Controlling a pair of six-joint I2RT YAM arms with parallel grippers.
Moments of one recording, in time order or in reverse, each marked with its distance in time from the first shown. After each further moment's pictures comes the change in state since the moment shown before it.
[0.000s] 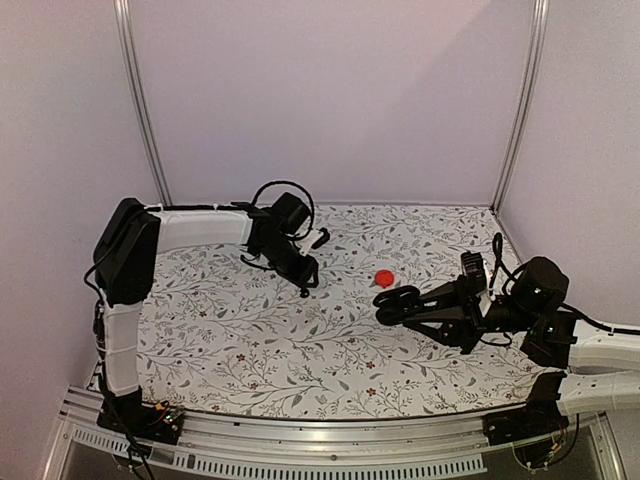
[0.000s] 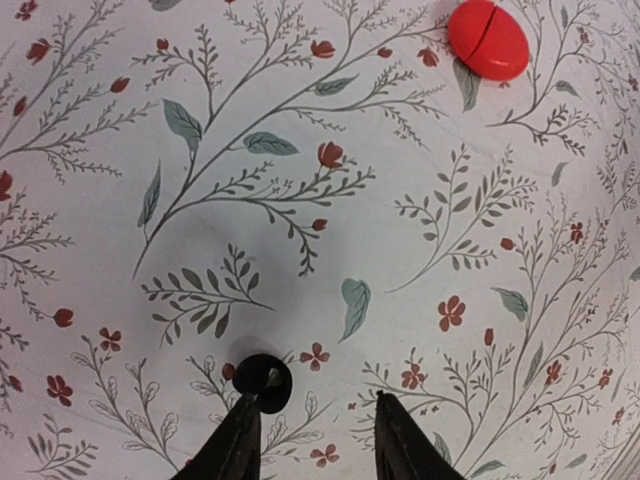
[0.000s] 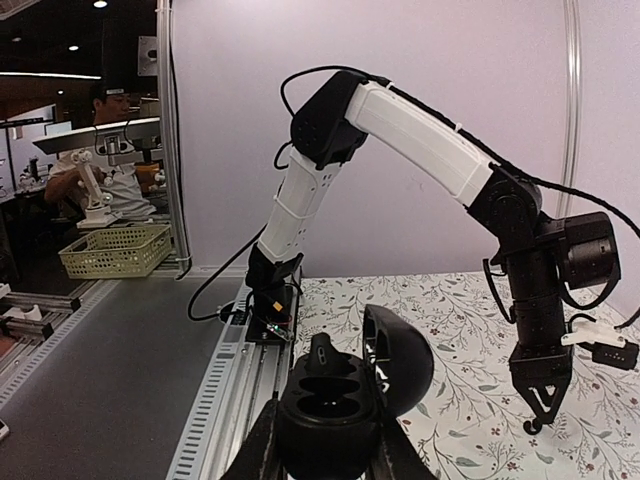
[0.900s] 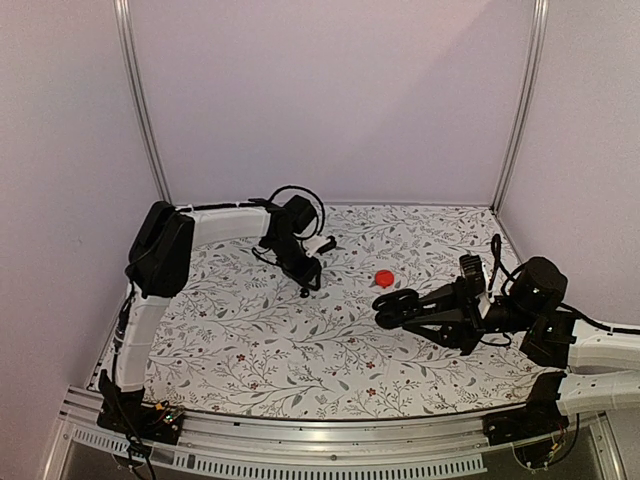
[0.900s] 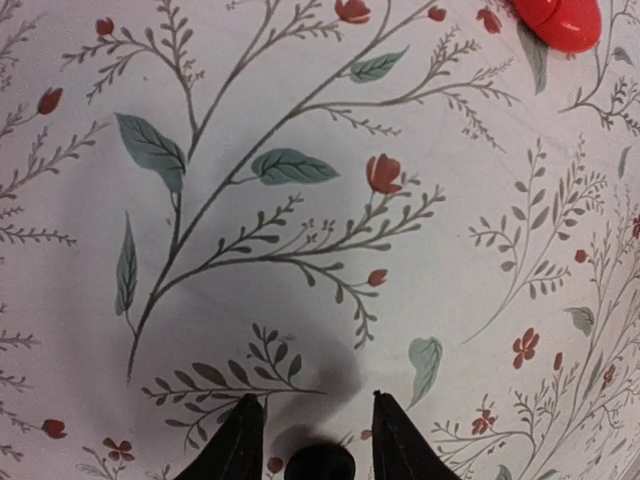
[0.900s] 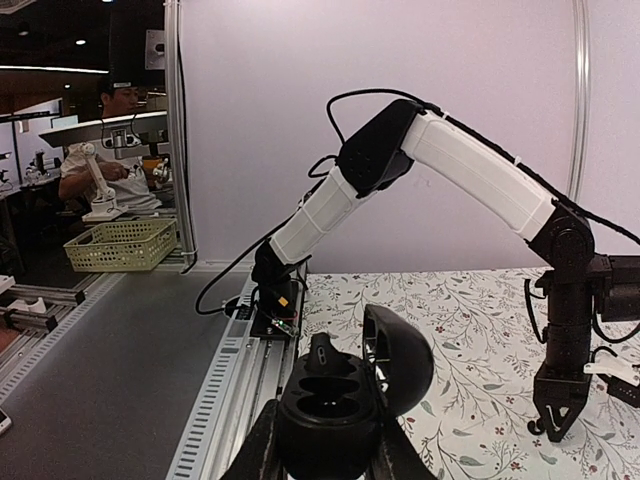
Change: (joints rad) left arm 0.058 0.284 0.348 -0.235 0.071 0.187; right arm 0.000 0.007 0.000 -0.004 -0.026 -0.016
